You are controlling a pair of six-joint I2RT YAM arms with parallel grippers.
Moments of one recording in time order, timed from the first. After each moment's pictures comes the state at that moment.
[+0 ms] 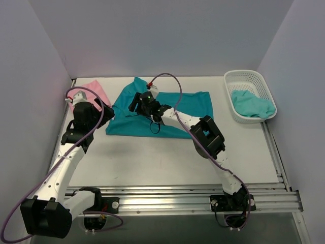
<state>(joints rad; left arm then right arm) -0.15 1.06 0.91 -0.33 -0.15 -0.70 0.76 2.32 1.82 0.00 0.13 0.87</state>
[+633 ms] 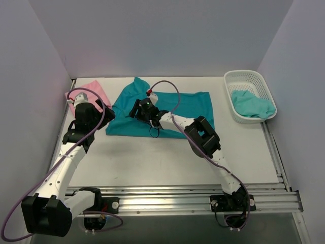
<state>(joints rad) -0.15 1.08 0.89 -0.32 -0.15 -0.70 0.77 2.41 1.79 0.05 0.11 0.91</state>
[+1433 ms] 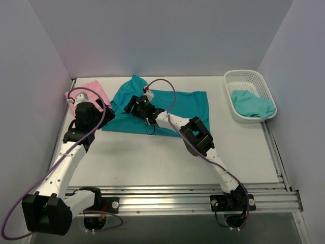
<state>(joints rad) -0.15 1.09 0.89 -0.32 -0.16 -0.69 0.76 2.56 1.99 0.10 0.07 0.94</state>
